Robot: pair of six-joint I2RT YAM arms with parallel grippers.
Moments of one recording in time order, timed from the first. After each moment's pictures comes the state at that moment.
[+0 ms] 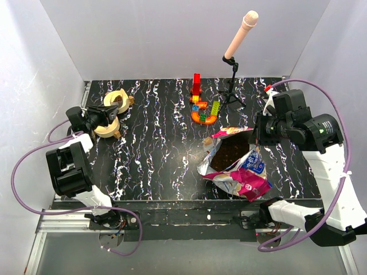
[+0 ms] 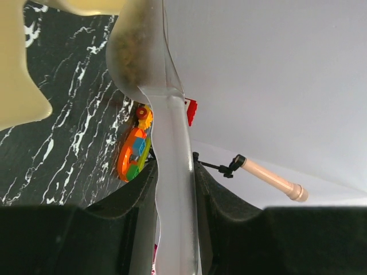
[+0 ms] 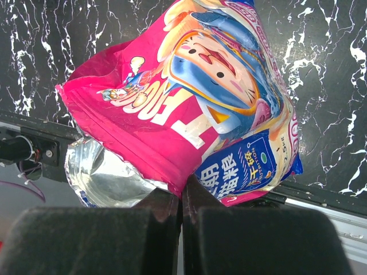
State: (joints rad) left arm 0.35 1.63 0.82 0.50 0.69 -1.42; right arm 0.43 1.13 1.67 -1.42 -0.11 0.36
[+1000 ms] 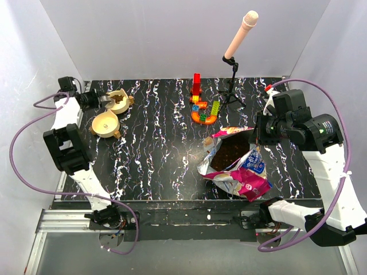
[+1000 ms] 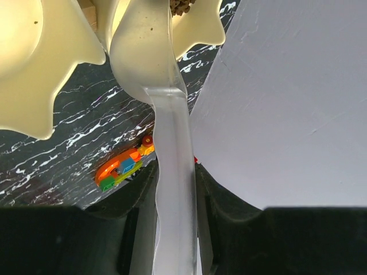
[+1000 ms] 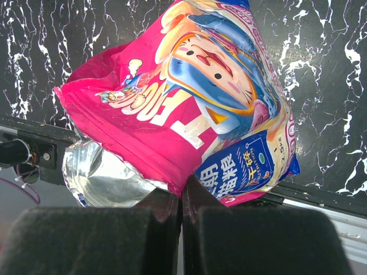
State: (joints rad) left arm 0.35 1.94 1.60 -0.55 0.51 -1.46; right arm 0.43 1.12 1.67 -1.42 -0.09 0.36
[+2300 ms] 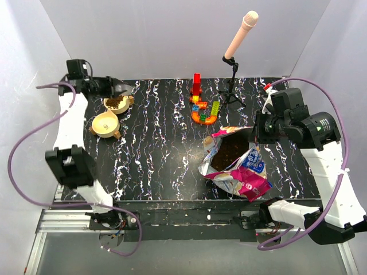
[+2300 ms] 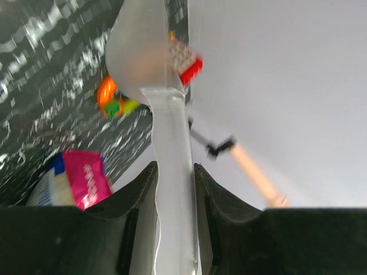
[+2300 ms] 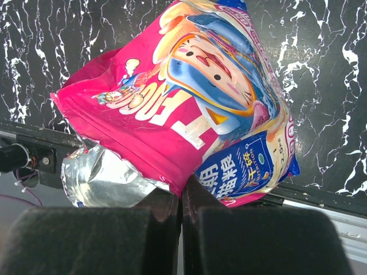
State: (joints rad) left arm 0.18 1.78 1.84 -0.87 0.50 -1.40; right arm 0.43 1.14 1.67 -1.41 -0.09 0.36
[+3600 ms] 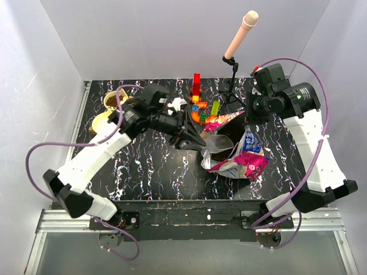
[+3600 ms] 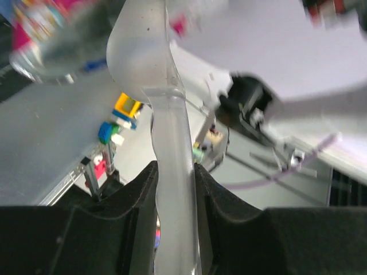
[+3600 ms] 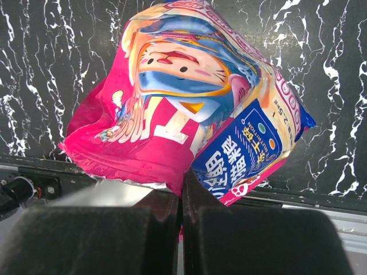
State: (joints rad) left arm -0.73 1.38 1.61 -0.86 0.87 -1.23; right arm 0.44 1.45 1.97 -1.48 0.01 0.41
